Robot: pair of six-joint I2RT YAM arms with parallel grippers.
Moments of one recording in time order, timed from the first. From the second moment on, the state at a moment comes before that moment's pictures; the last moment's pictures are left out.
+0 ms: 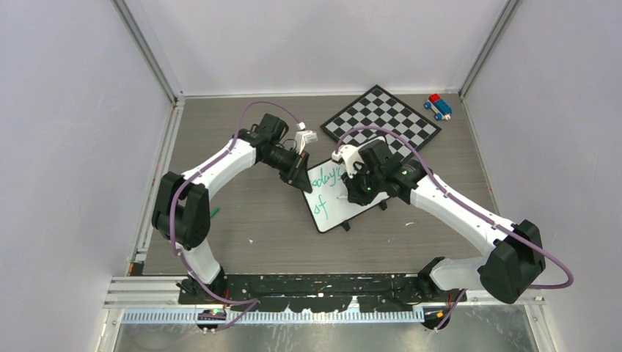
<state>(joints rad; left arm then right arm) -0.46 1.73 1.34 -0.73 0.88 0.14 0.65 1.29 1.04 -0.67 -0.20 -0.15</state>
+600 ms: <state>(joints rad) -0.46 1.73 1.34 -0.73 0.88 0.14 0.65 1.29 1.04 -0.67 -0.14 -0.13</state>
